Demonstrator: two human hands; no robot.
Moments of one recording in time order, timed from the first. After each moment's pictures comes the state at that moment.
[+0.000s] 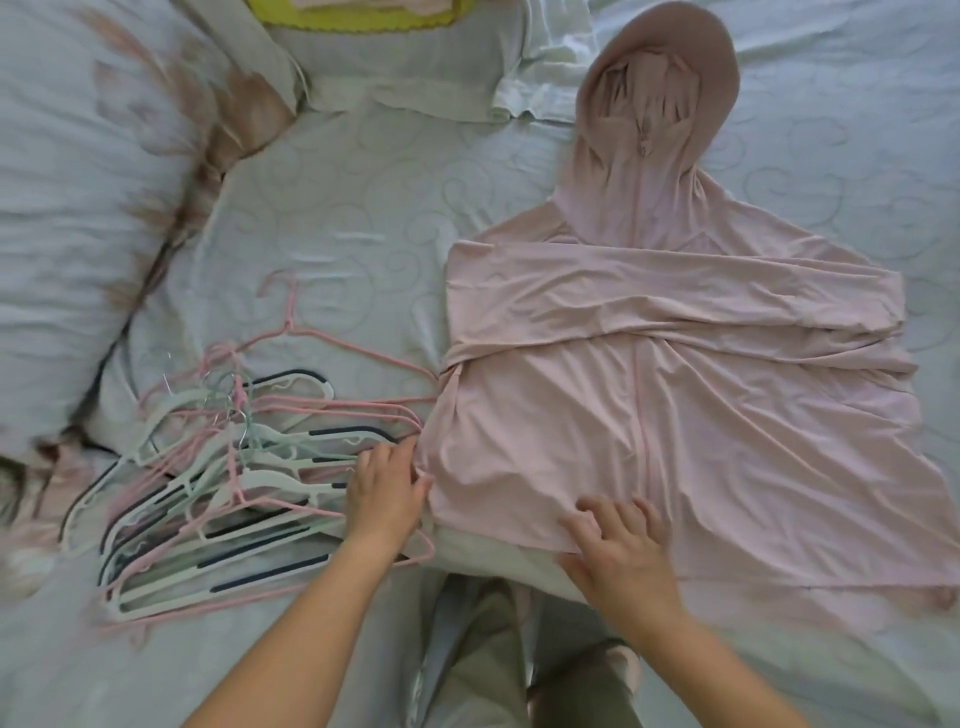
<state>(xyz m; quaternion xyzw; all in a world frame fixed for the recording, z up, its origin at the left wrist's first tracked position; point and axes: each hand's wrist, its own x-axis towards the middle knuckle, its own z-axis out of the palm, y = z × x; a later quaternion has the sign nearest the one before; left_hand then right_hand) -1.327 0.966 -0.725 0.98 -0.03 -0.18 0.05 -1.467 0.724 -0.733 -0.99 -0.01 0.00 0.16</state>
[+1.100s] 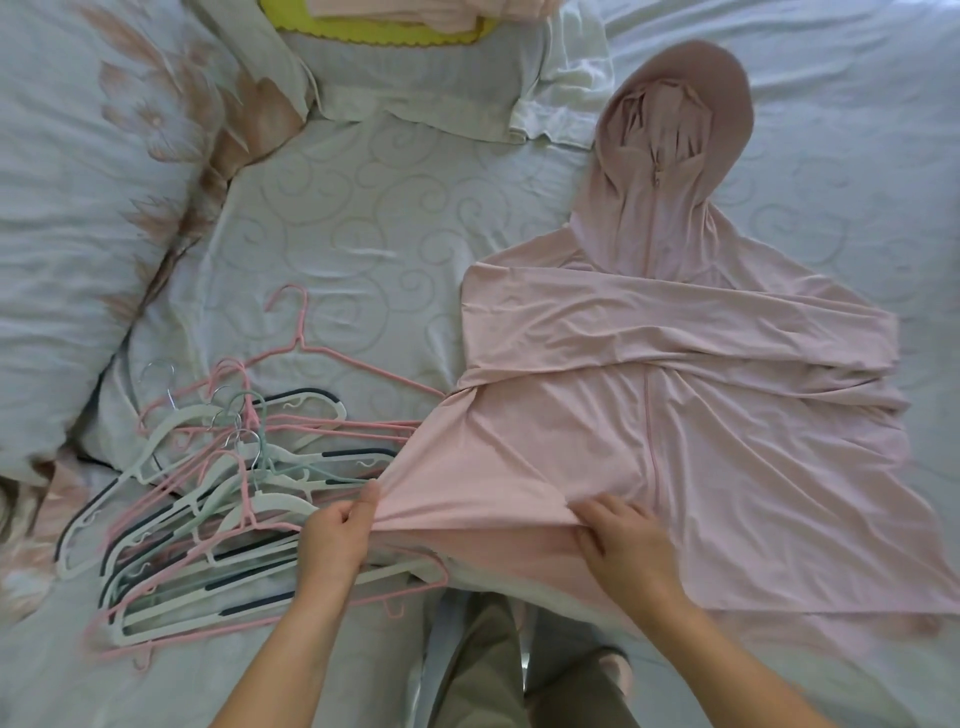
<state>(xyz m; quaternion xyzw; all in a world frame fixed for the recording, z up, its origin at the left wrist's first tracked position) -1.326 1.017 -0.682 0.87 0.26 -0.20 0.38 -1.416 0.726 -0.703 -0.96 0.06 0.07 0.26</state>
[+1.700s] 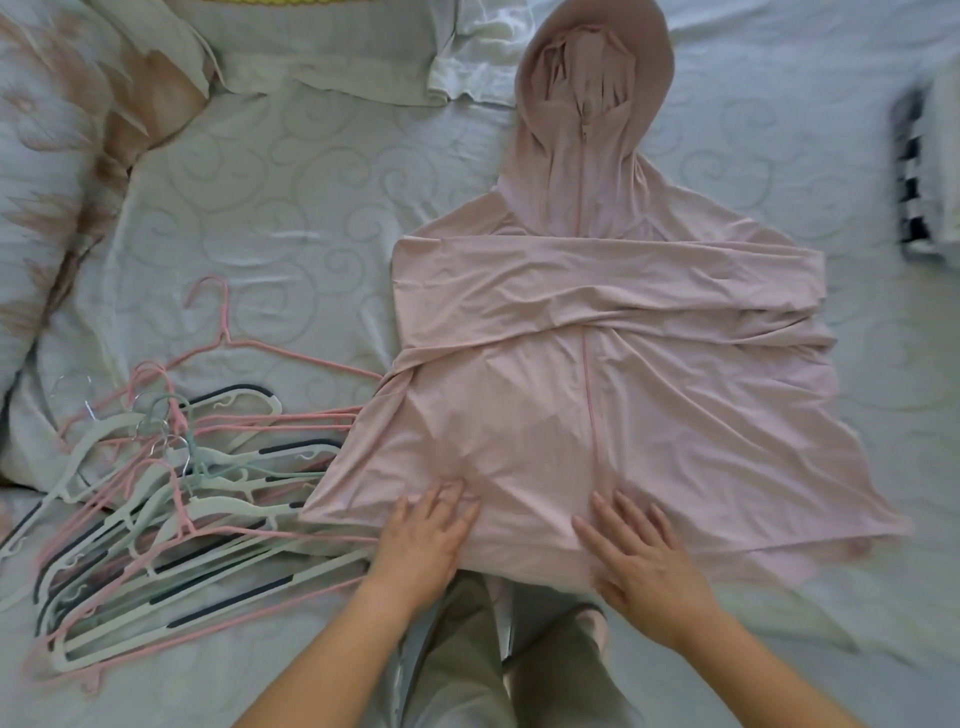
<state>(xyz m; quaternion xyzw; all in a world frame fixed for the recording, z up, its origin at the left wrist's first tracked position) -1.375 0.931 -0.728 0.89 -0.39 -0.25 -0.04 -1.511 0.664 -0.741 -0.96 -0.02 0.26 0.07</state>
